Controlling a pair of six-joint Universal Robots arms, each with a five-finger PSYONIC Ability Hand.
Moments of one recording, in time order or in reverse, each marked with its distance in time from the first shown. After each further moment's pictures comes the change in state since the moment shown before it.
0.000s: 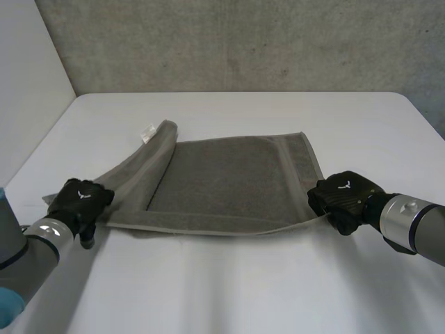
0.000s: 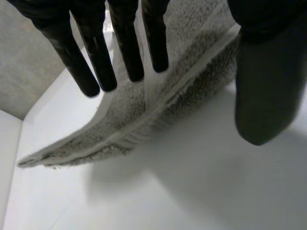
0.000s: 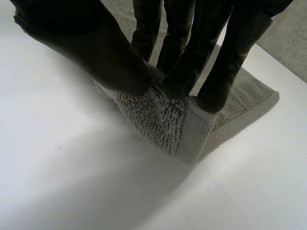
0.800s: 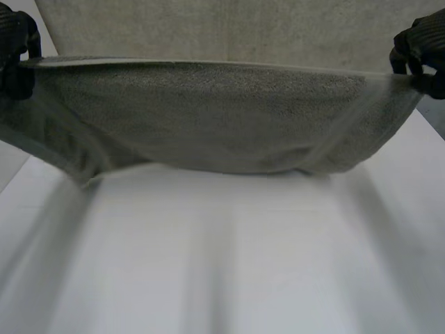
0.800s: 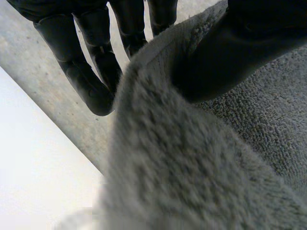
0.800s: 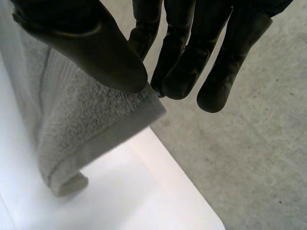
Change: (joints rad) left arm -0.033 0.455 0.398 -0.235 -0.070 -0.282; right arm -0.148 -0.220 -0.644 0.444 -0.005 0.061; left_hand 0.839 0.914 0.937 0.917 0.881; right_hand 0.000 0.000 0.000 0.000 0.001
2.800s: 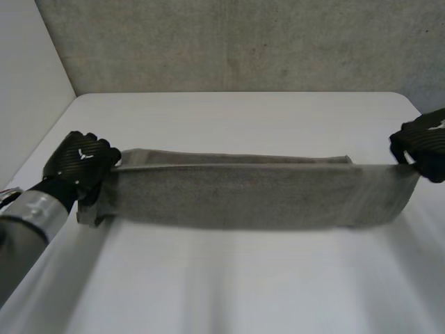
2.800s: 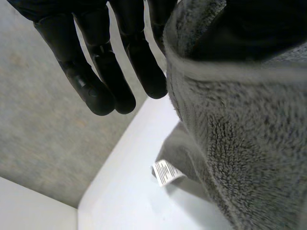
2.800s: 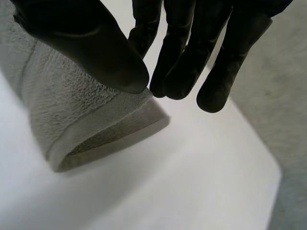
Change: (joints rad) left arm 0.001 -0.228 -0.406 0.310 0.227 0.285; right arm -0.133 0.063 0.403 -0.132 -0.035 -0.294; left_hand 0.000 0.003 0.007 0.000 0.024; right_hand 0.008 0.000 0.000 0.000 0.005
